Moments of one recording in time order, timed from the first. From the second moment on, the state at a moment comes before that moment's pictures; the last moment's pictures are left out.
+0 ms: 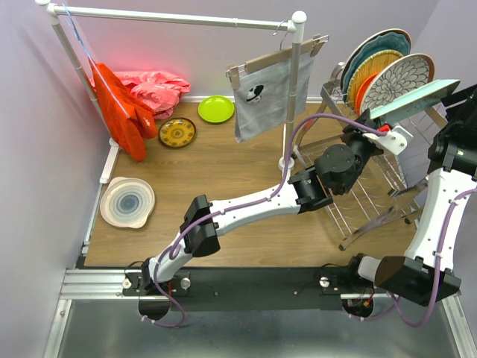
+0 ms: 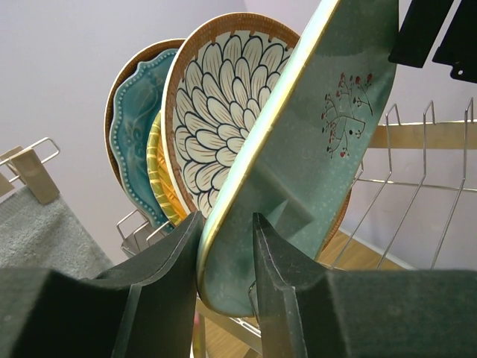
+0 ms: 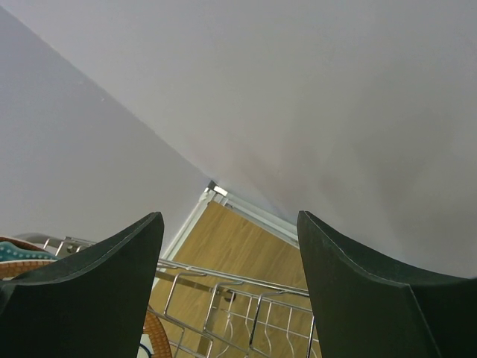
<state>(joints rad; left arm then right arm) -1.29 2.21 2.26 0.37 -0.61 0.60 -0.44 1.22 1.52 -0.41 0.40 0.54</state>
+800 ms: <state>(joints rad) -1.29 2.21 2.25 0.38 -0.61 0.60 -0.44 1.20 1.51 -0.40 0.40 0.53</state>
